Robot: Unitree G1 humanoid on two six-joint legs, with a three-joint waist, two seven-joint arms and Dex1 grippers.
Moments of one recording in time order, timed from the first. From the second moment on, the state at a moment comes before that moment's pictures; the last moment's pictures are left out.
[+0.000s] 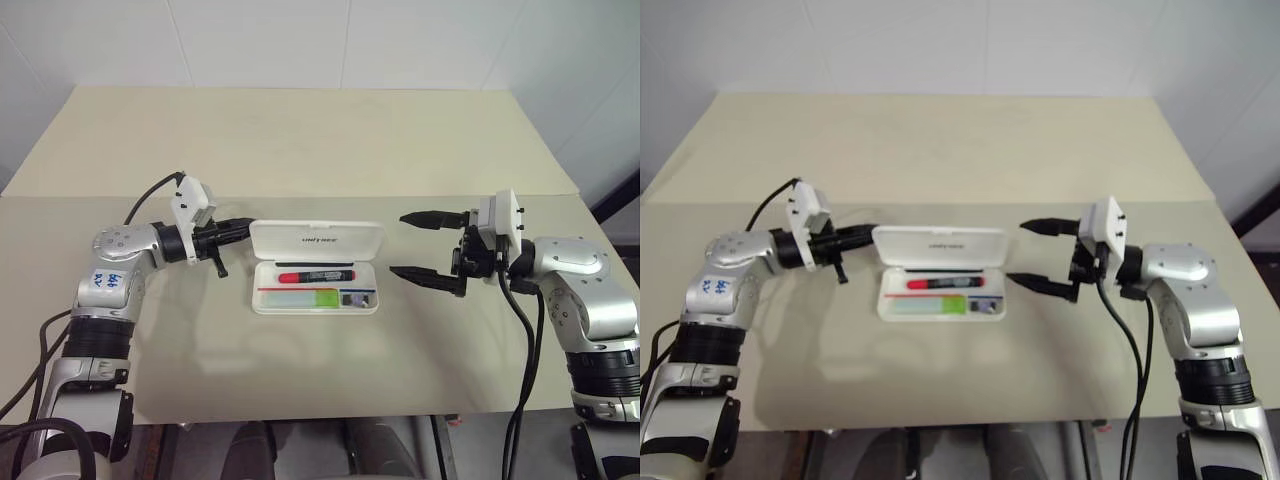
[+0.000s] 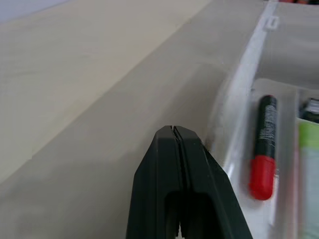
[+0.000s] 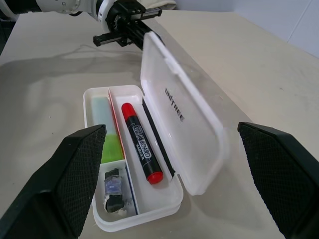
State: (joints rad) left arm -0.62 0.64 0.04 0.29 -0.35 0.20 -1.07; right arm -0.46 -0.67 -0.07 -0.08 0.48 0.26 1.20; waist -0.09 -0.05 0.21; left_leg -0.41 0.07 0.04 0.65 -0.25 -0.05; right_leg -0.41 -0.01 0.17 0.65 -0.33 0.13
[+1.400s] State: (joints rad) left arm -0.54 0.59 0.01 0.02 -0.41 0.35 -1.14; right arm -0.37 -0.61 -0.07 -0.15 0.50 0.23 1.10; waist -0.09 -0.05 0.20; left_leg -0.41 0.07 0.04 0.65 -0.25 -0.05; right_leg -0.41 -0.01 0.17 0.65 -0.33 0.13
